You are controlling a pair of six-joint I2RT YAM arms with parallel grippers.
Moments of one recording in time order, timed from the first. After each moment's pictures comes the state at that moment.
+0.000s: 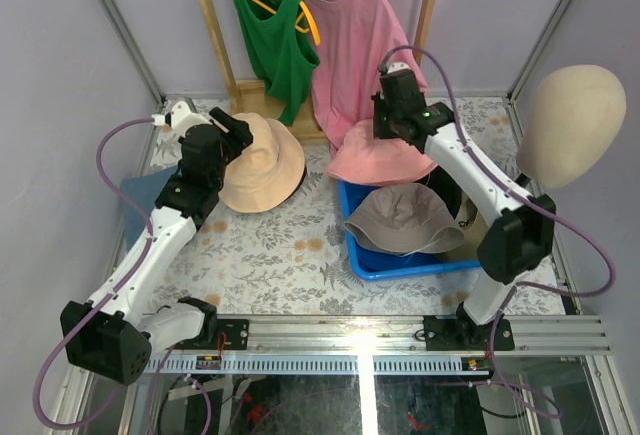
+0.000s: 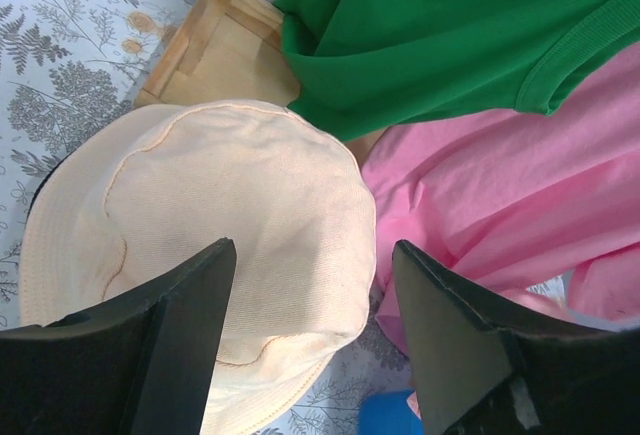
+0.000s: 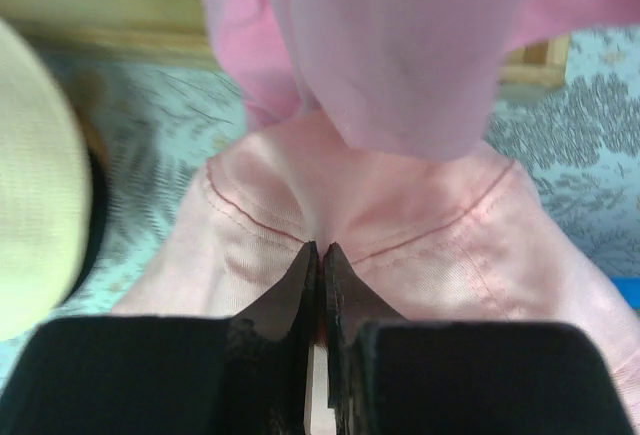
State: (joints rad) left arm -0.30 1.12 0.99 -0.13 -0.39 -0.74; right arm 0.48 1.77 1.66 -0.65 0.19 0.28
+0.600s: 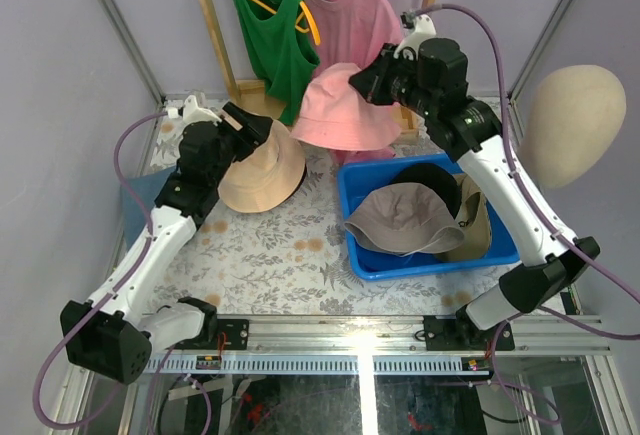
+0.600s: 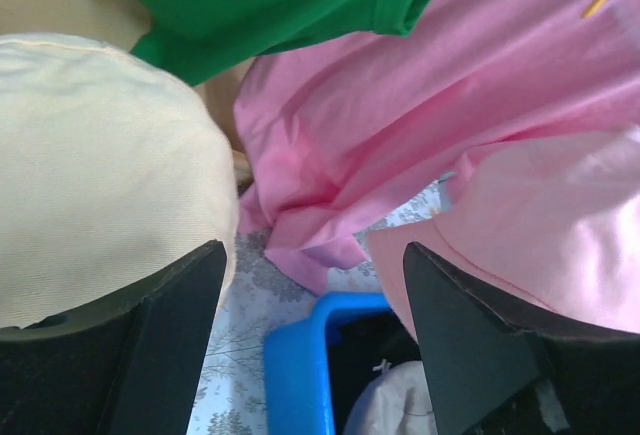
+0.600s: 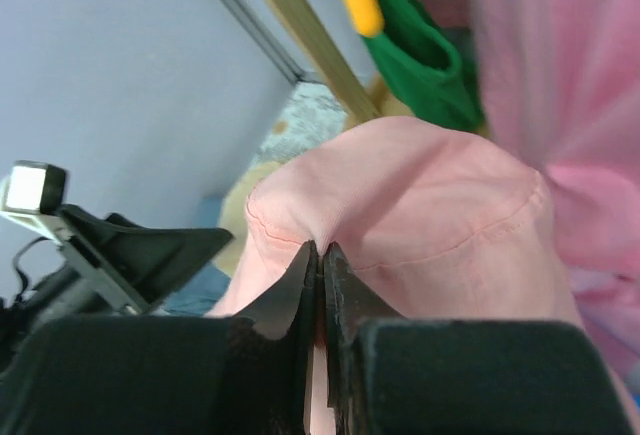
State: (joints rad) left arm -0.31 1.12 0.99 -0.06 -0.09 -0.83; right arm 0.52 1.53 1.79 -0.45 -0.12 0.48
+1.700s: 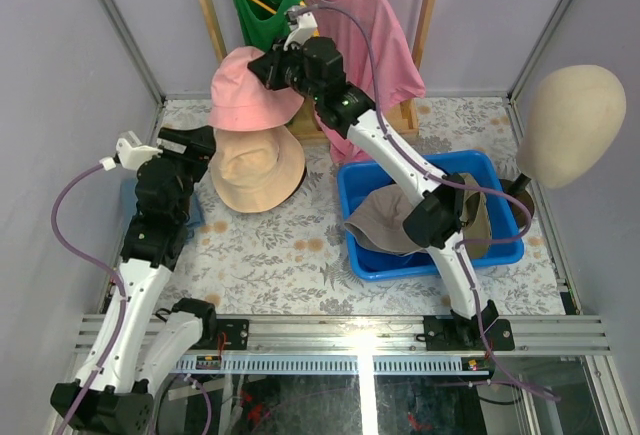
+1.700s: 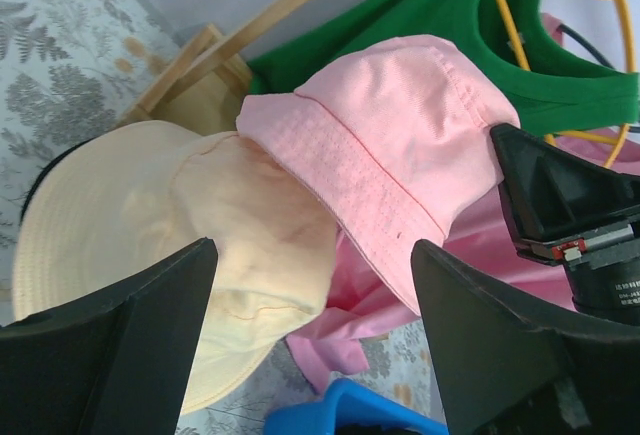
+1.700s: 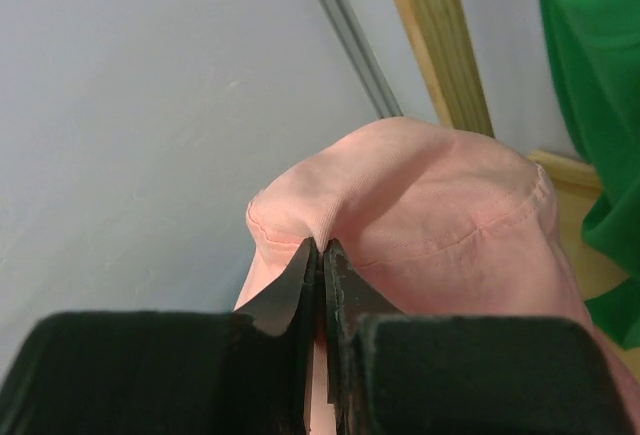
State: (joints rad) left arm -0.17 0.79 0.88 -0.19 -0.32 -0.97; right arm 0.74 2.28 2.49 -0.15 -0.13 0.46
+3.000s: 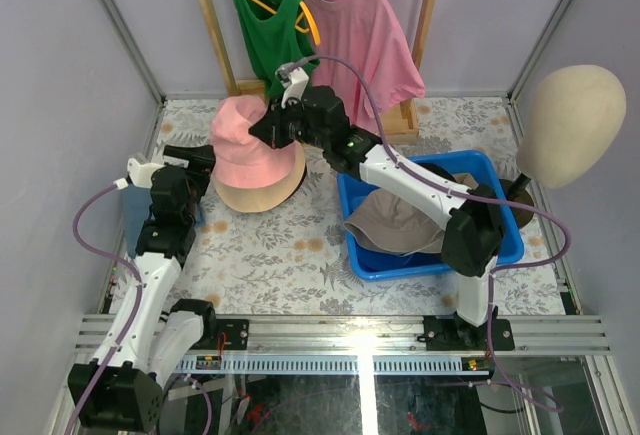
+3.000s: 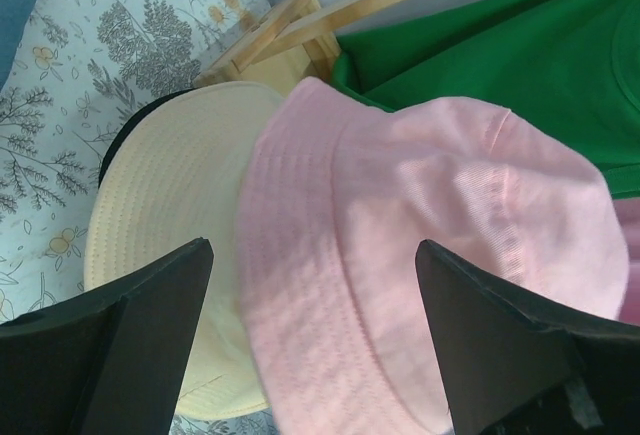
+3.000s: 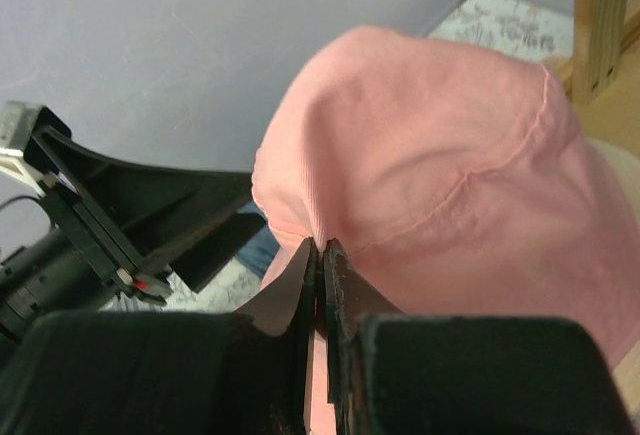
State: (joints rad) left arm -0.06 0.82 0.68 -0.12 -0.28 -1.12; right arm 0.84 1.93 1.80 0.01 -0.22 0.43
